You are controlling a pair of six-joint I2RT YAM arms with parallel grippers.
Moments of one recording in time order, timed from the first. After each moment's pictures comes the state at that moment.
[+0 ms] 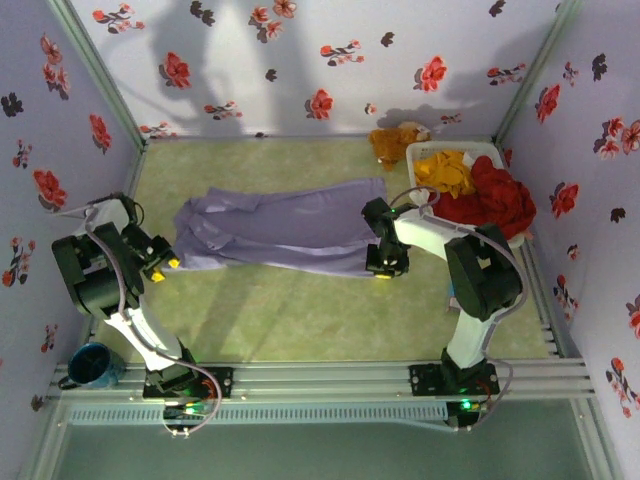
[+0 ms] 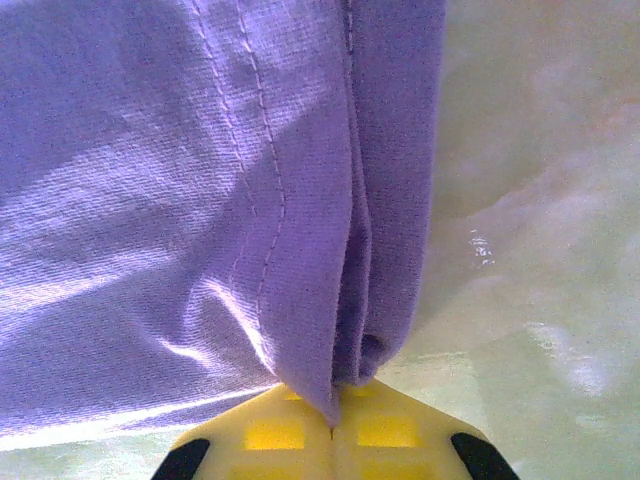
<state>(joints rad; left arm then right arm) 0.38 1.82 1.22 -1.12 0.16 -0.31 0.50 1.79 1.11 -0.87 -0.06 0.64</state>
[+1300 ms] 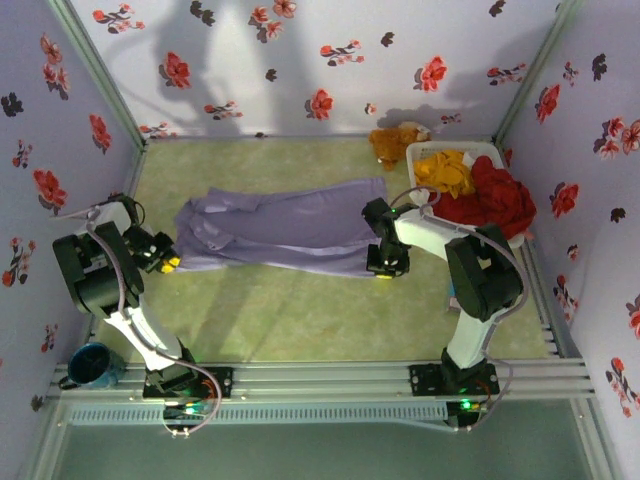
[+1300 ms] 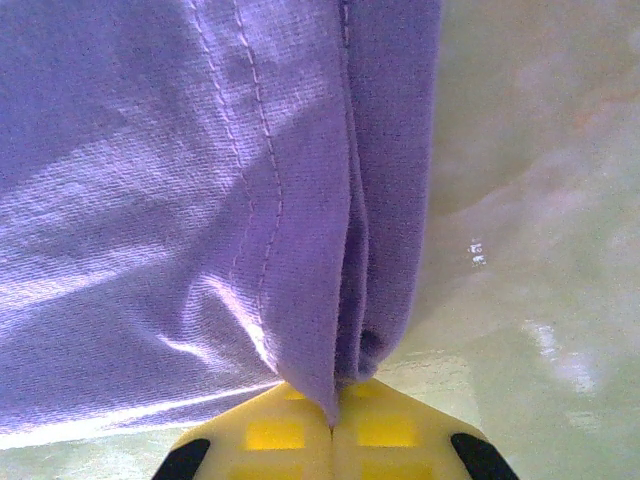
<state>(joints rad) 0.38 1.83 1.20 -1.00 0.25 -0.31 0.50 1.79 1.10 -0.88 -0.05 0.63</state>
